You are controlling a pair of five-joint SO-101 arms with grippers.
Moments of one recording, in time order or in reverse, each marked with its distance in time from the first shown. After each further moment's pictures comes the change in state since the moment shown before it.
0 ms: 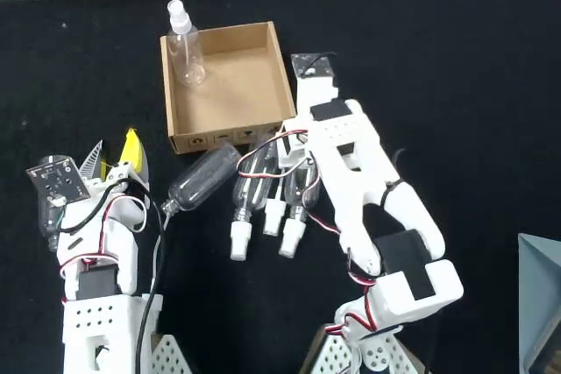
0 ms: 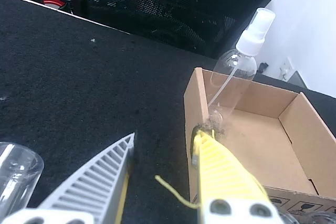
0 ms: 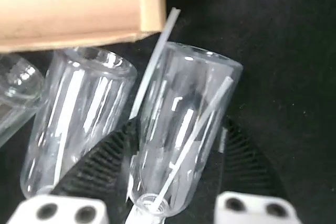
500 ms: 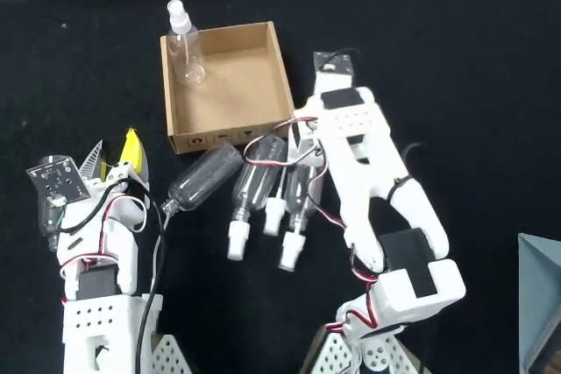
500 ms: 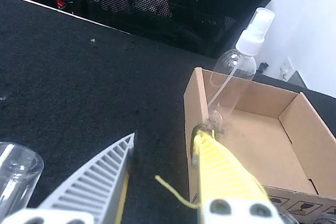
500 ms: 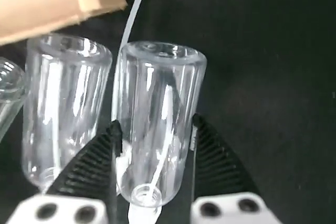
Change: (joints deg) left arm 0.0 0.0 0.0 0.0 0.0; right arm 2.4 0.0 -6.9 14.2 -7.5
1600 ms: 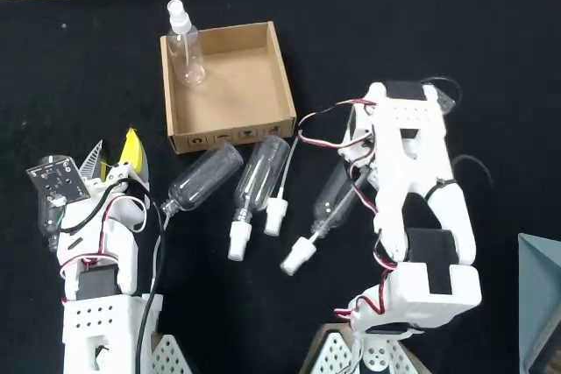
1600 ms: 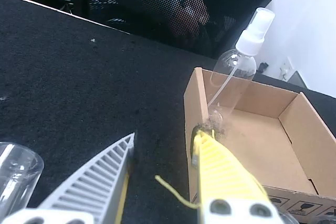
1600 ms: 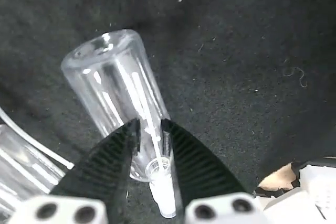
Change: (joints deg) left arm 0.0 0.0 0.0 0.0 0.0; right arm 15.7 0.0 -0.9 12.2 -27.7
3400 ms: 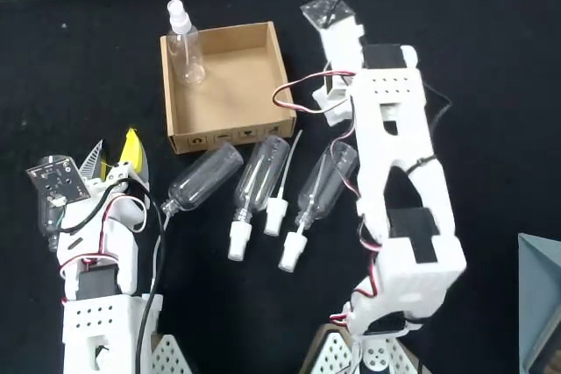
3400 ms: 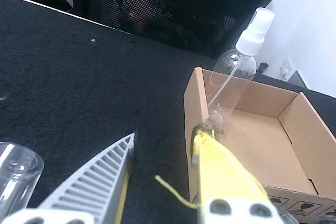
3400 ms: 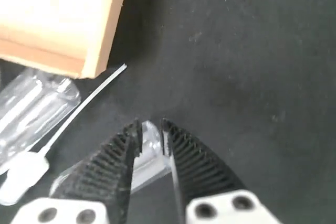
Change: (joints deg) left arm 0.0 0.0 0.0 0.0 0.0; right arm -6.9 9.4 -23.4 -11.6 72.5
